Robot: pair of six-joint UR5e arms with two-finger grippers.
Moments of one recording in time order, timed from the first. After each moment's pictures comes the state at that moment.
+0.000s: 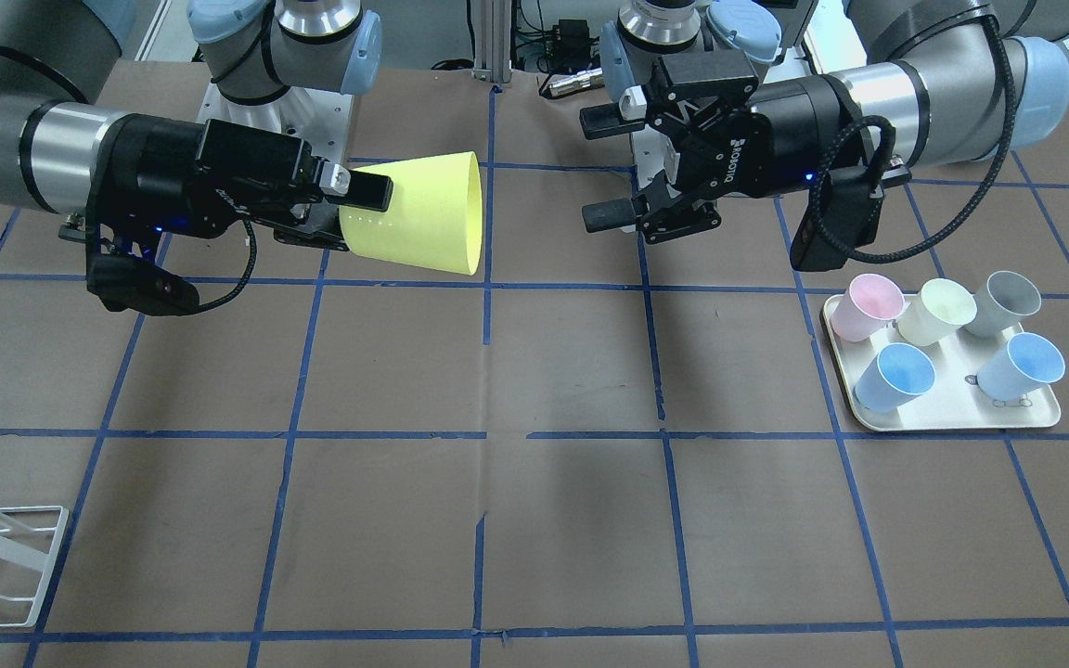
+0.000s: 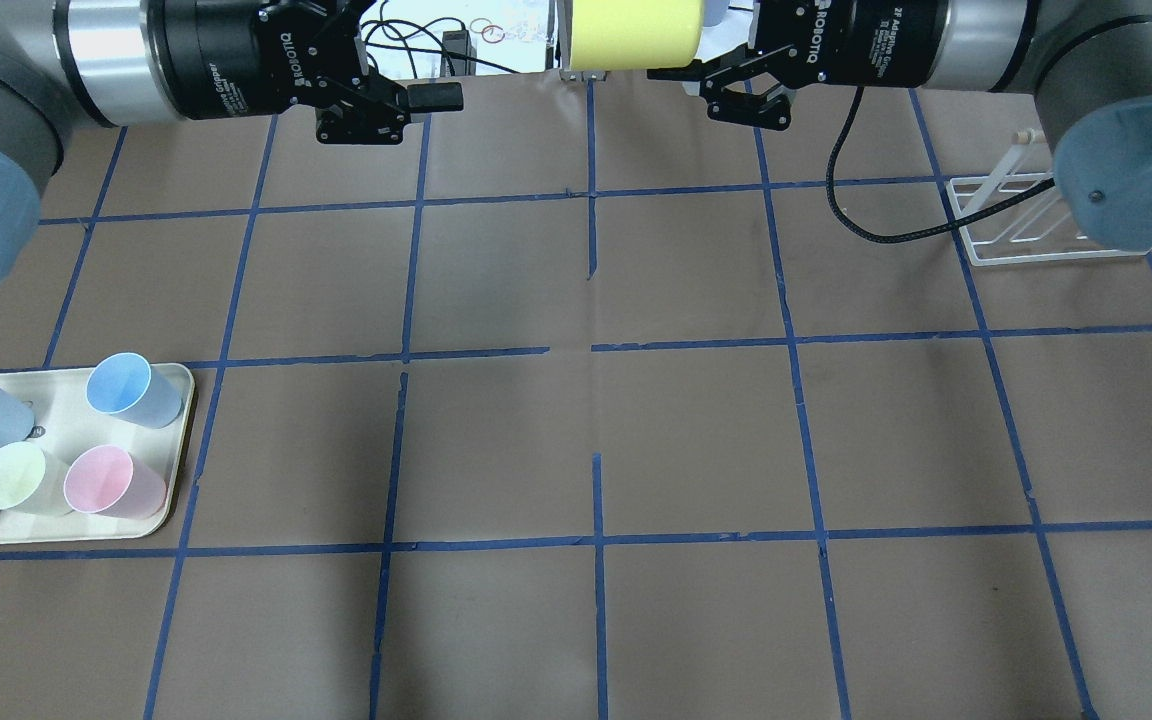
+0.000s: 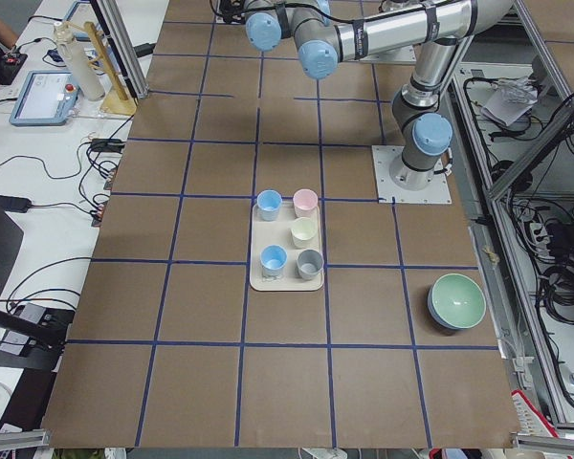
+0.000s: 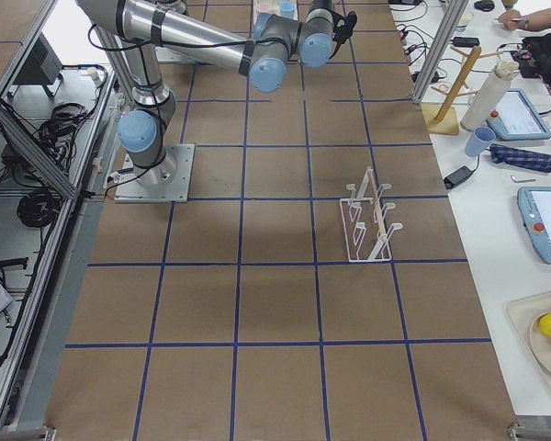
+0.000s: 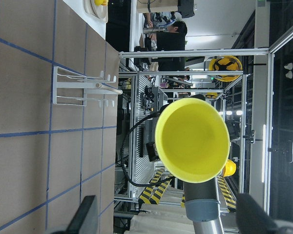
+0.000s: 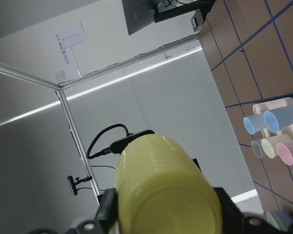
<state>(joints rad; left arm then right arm) -1.40 -1.59 -1.73 -1.55 0.13 0.18 1.42 -1.48 1.75 -1.70 -0.03 0.18</state>
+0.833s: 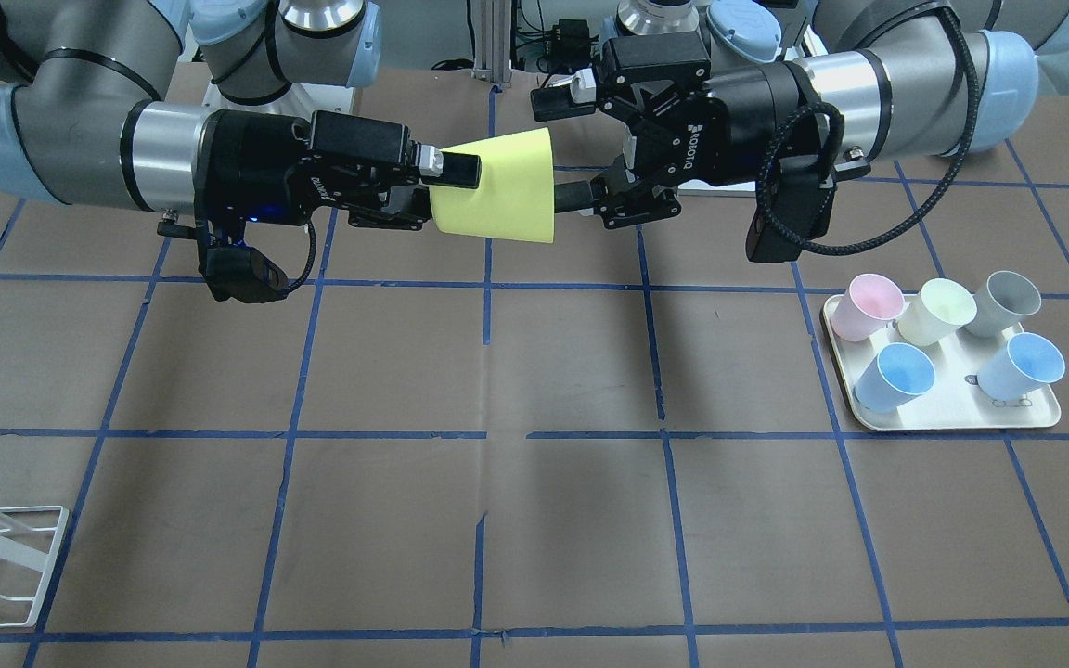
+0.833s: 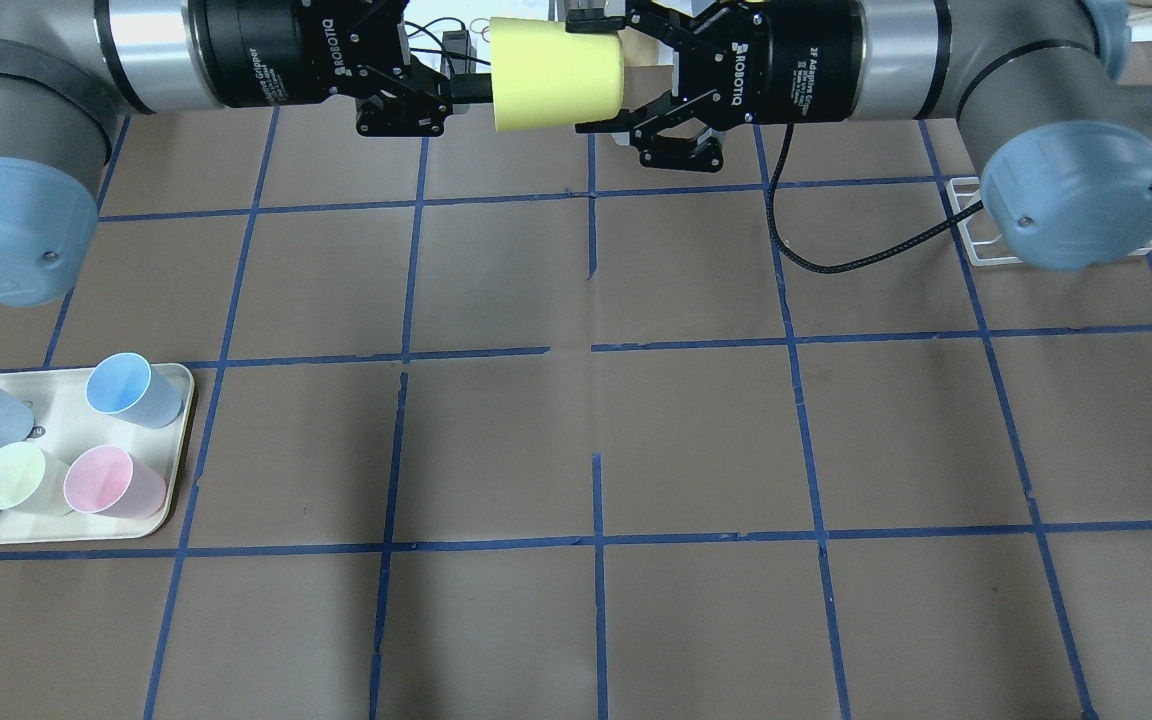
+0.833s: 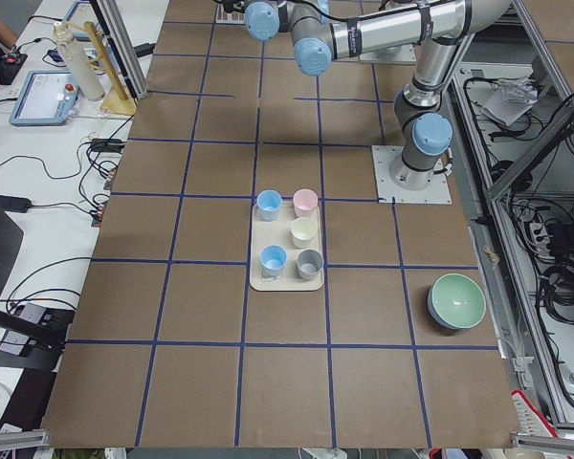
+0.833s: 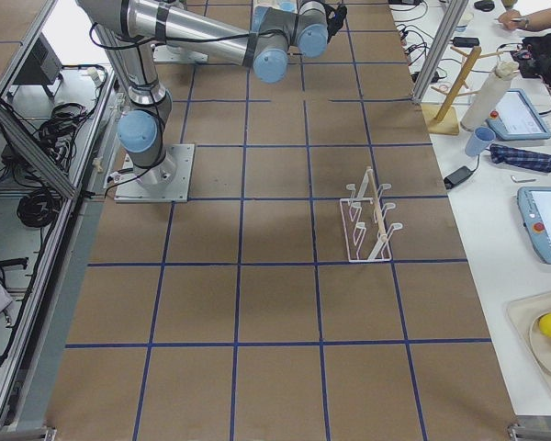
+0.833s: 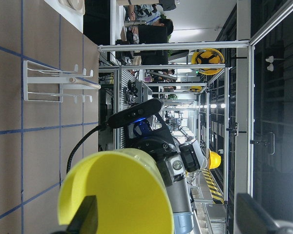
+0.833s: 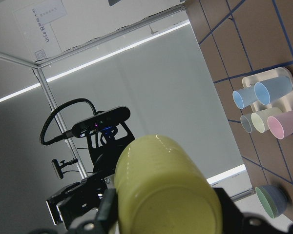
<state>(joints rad) -1.45 -1.61 -1.74 -1.37 0.13 -0.01 1.51 -1.47 1.76 -1.69 -0.05 0.19</state>
